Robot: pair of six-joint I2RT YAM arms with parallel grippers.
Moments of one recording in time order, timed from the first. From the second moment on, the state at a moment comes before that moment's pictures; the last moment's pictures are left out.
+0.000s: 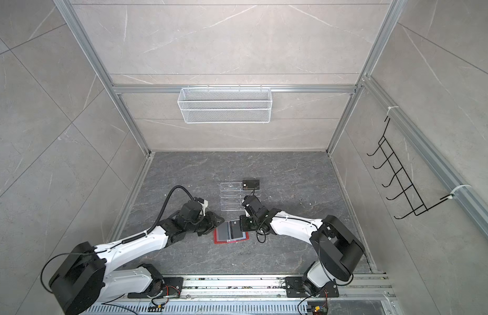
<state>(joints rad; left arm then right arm) -0.72 1.27 0.55 -0.03 0.30 -1.11 0.77 1.57 0.80 -0.20 -0.16 0.61</state>
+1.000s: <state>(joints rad) -0.75 1.53 0.41 0.43 0.35 -1.28 0.77 1.60 0.72 -0.08 -0.16 0.64</state>
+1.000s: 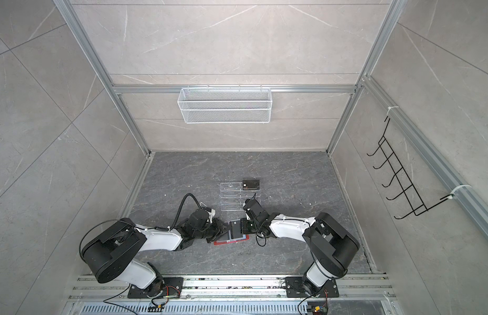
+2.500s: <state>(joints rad) -0.76 1.53 0.34 0.58 0.33 -1.29 0.77 1.64 0.72 -0.01 -0.25 0.64</state>
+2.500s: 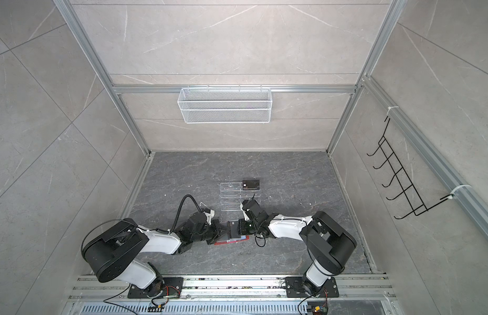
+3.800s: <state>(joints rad) -0.77 1.44 0.28 0.57 0.29 -1.30 0.77 1.65 0.72 0.01 -0.26 0.64</state>
